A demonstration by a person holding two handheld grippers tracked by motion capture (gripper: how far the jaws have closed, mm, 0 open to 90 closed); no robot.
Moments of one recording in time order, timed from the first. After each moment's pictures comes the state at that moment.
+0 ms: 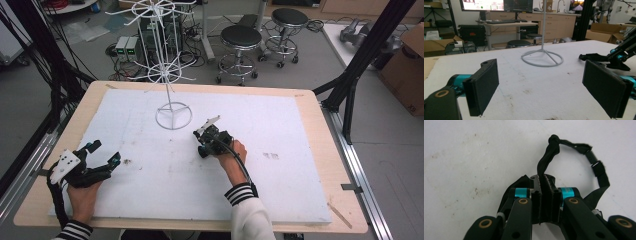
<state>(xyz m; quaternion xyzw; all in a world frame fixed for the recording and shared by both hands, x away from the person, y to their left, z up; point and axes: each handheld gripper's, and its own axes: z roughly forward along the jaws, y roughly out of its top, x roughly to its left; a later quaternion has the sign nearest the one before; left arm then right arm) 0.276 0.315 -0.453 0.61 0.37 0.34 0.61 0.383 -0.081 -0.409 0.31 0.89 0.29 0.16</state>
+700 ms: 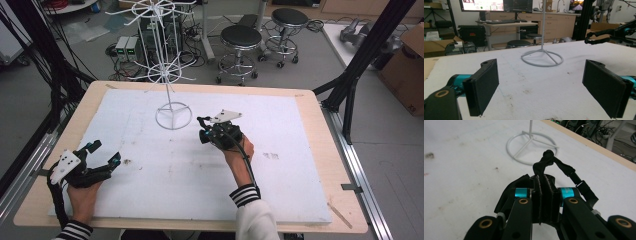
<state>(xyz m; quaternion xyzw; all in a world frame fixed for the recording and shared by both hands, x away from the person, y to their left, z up) 0.276 0.314 -0.453 0.62 0.37 0.34 0.61 0.370 -0.106 -0.376 0.34 0.82 0.41 0.22</state>
